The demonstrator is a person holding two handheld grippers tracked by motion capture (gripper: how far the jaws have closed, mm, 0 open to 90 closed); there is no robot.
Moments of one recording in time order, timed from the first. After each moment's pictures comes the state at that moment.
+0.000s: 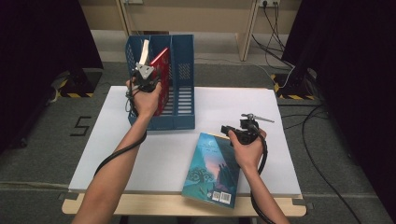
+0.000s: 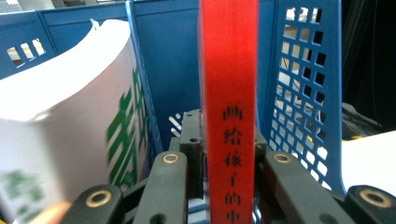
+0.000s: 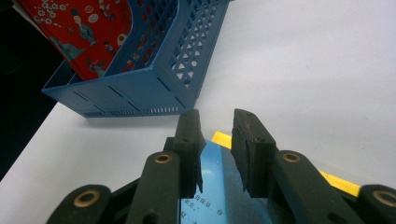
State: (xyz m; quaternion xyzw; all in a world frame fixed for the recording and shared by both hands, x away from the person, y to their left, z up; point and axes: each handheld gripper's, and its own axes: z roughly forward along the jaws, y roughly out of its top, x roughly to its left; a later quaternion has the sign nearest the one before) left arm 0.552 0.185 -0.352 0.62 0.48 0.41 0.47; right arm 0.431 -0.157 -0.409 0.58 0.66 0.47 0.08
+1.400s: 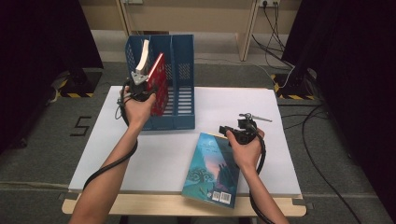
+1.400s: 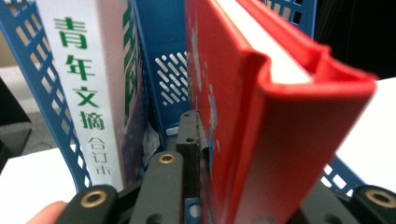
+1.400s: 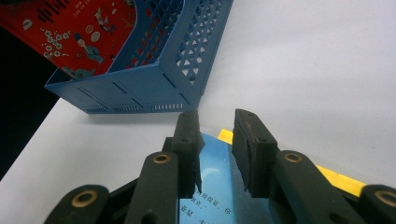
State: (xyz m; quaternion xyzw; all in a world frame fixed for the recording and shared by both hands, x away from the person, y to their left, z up) left arm 0.520 0.198 -0.354 0.66 0.52 0.33 0.43; right arm 0.431 -0.152 -0.407 0.58 0.66 0.46 0.07
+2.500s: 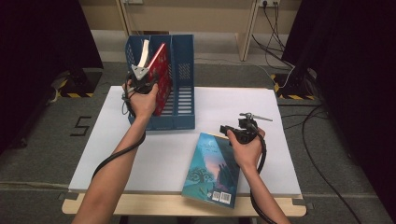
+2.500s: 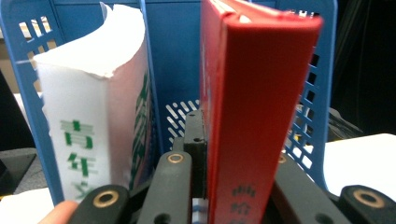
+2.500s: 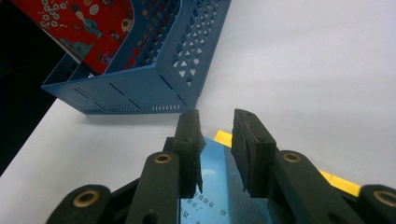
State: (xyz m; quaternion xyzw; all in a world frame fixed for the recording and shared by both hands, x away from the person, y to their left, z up) left arm 0.548 0.192 -0.353 0.60 0.50 0.39 0.49; right arm 0.433 -0.154 -0.407 0.58 0.66 0.46 0.08
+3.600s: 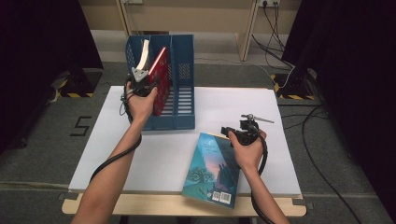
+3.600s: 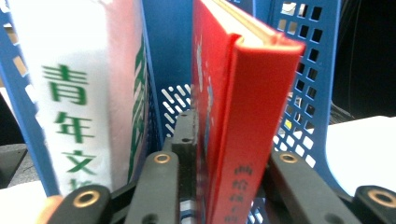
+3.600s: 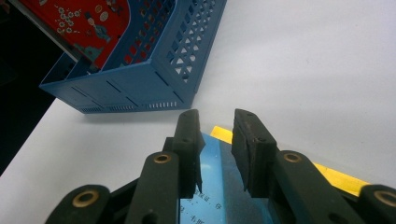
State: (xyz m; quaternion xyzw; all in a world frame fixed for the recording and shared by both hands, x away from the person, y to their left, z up) left arm 0.544 0.200 -0.361 0.62 0.50 0.36 0.48; right arm 0.430 -0.158 -0.410 0.59 0.66 0.46 0.08
